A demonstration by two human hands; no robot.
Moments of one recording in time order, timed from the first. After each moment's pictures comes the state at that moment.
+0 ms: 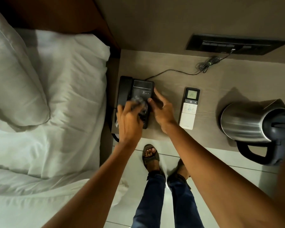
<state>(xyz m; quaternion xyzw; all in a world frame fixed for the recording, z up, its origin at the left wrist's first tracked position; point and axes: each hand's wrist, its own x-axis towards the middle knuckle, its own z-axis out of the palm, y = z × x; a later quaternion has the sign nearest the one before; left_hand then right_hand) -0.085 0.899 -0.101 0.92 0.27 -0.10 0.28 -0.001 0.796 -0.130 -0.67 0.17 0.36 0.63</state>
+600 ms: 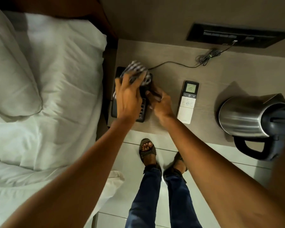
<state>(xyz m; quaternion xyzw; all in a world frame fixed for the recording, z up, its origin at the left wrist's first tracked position) -0.037 0.913 -0.112 0.95 0.21 -0.02 0.24 -0.001 0.796 -0.137 -0.67 0.18 0.36 0.62</state>
